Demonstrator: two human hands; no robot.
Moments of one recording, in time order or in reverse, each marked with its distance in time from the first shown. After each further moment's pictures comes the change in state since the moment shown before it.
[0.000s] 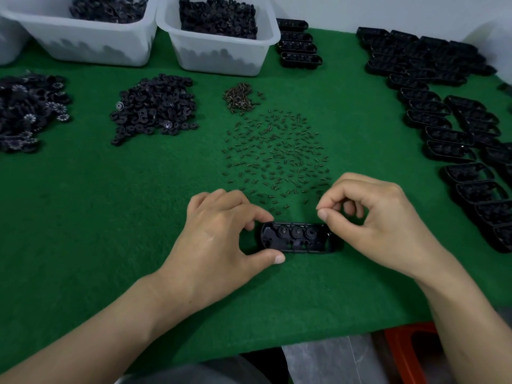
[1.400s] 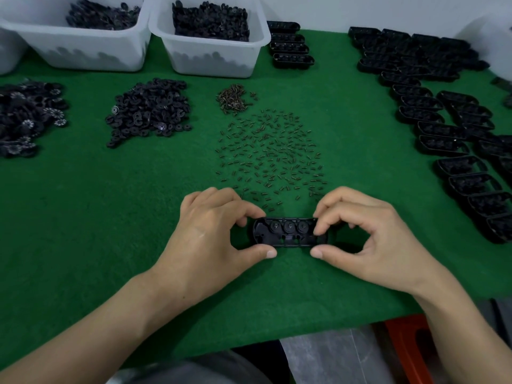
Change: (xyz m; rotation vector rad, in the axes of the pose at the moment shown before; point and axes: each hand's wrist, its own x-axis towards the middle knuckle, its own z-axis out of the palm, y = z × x) left_hand -0.001 0.003 0.000 0.011 0.011 0.006; right_hand -0.026 0.011 0.005 0.133 -0.059 -0.055
